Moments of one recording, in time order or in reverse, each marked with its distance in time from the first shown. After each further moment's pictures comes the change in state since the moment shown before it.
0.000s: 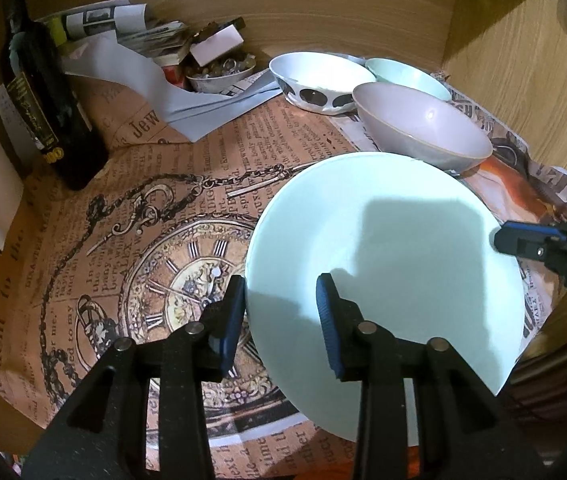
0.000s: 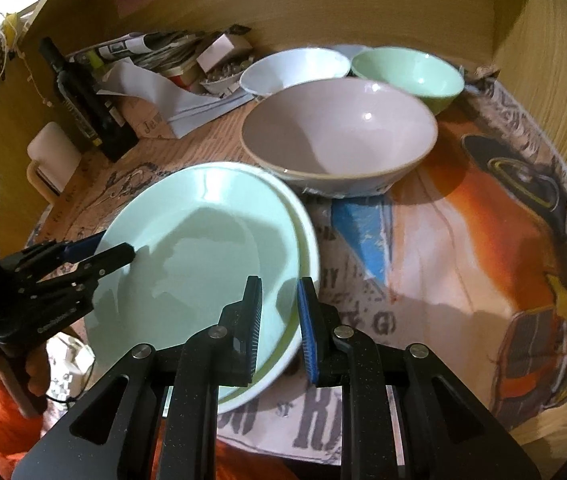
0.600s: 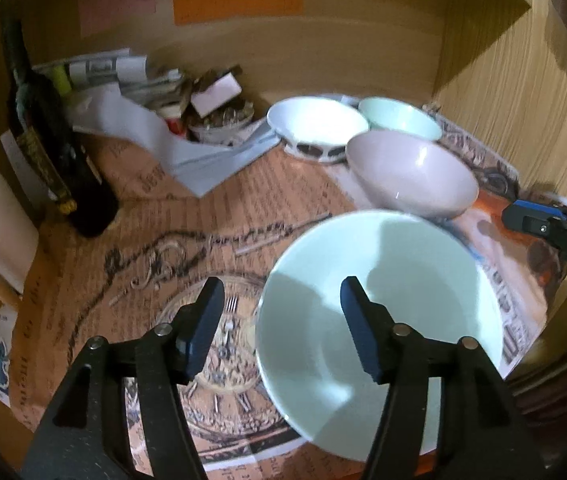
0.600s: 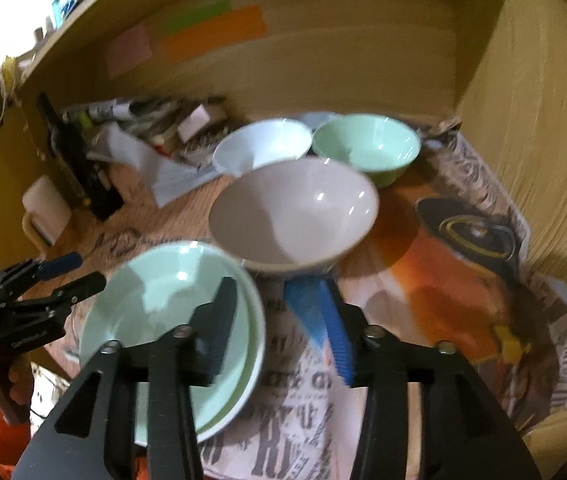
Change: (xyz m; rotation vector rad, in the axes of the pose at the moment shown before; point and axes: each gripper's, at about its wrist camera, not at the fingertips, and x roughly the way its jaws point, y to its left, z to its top) left arm -0.031 0.001 0.030 0.033 -0.110 0.000; right arm -0.035 -0.024 0.024 0.033 -0.202 -0.054
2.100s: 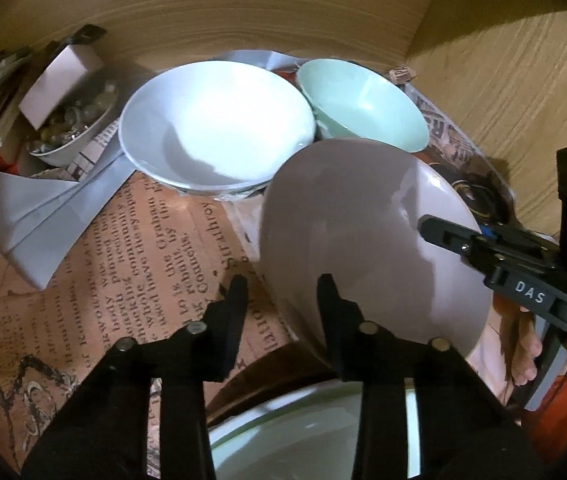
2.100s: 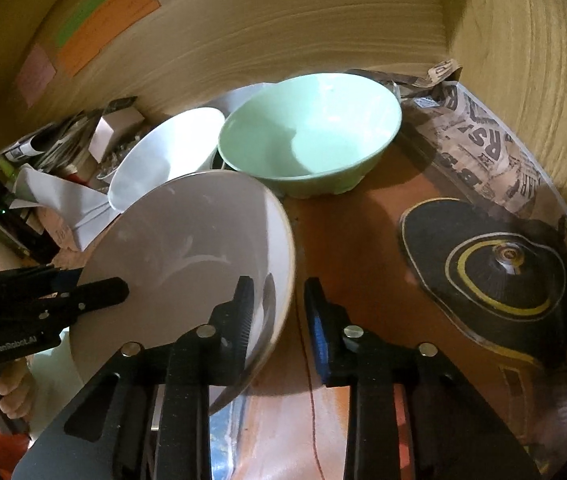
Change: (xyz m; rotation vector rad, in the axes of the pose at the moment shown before) left arm 0.150 -0.045 0.104 0.042 0.260 -0.279; right arm 0.105 -0.075 0.041 0.139 0.125 0.021
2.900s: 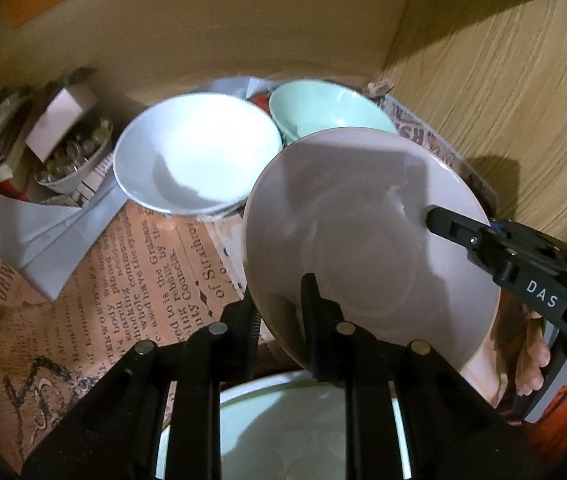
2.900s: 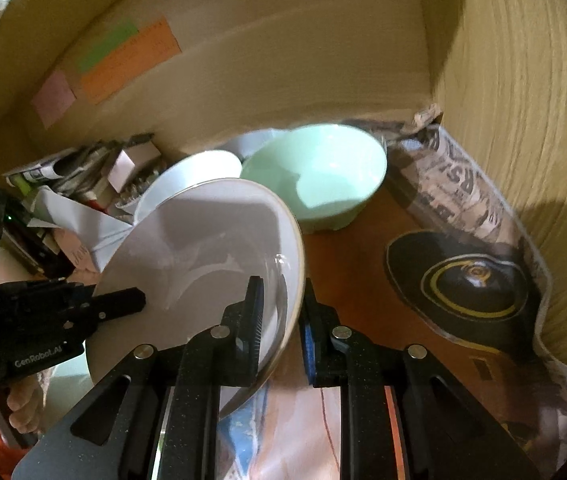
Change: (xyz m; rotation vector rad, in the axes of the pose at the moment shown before) left arm -0.025 -0.031 0.003 0.033 -0.074 0.072; right arm -0.044 0.012 0.000 -0.007 -0.131 -0.026
